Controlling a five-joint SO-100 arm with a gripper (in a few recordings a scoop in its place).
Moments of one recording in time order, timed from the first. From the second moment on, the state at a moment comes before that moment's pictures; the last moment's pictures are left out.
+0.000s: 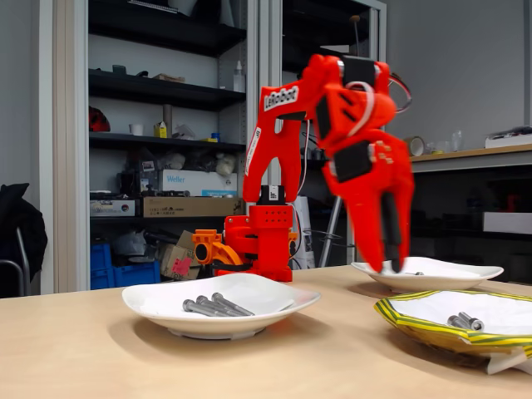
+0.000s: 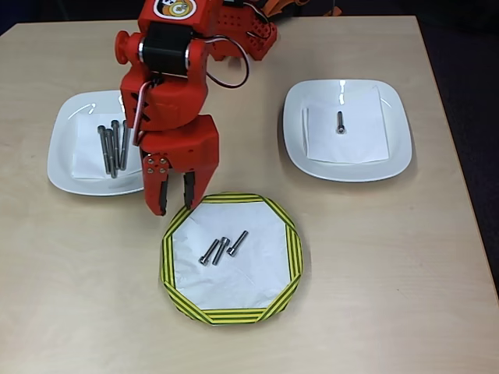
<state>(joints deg) 6.5 69.6 70.1 70.3 61.1</state>
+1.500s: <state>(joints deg) 0.7 48.4 52.8 63.2 88.0</state>
